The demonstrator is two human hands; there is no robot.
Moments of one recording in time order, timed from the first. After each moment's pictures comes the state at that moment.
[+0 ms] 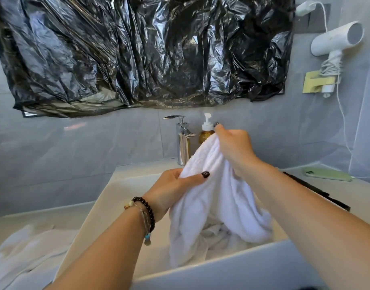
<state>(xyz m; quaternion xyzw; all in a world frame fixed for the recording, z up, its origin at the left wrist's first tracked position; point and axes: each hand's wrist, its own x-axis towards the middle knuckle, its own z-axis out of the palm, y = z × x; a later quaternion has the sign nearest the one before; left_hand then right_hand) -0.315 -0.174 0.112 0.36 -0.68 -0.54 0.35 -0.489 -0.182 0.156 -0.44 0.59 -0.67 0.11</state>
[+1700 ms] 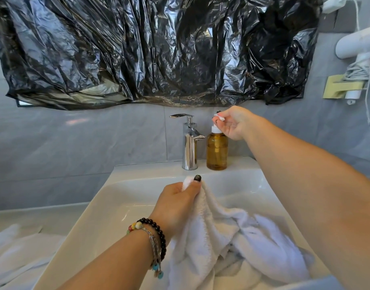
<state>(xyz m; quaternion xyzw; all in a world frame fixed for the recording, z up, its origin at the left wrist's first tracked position) -0.326 -0.194 0.080 0.43 -0.64 -0.50 0.40 -0.541 -0.290 0.210 -0.32 0.47 -0.64 0.52</state>
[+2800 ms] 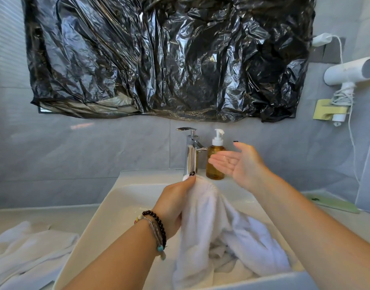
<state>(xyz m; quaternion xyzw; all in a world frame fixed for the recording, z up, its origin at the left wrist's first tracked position) -0.320 -0.190 0.097 0.36 -0.51 -0.65 0.43 -0.491 -0.187 0.169 -0.30 0.42 -0.66 0.54</state>
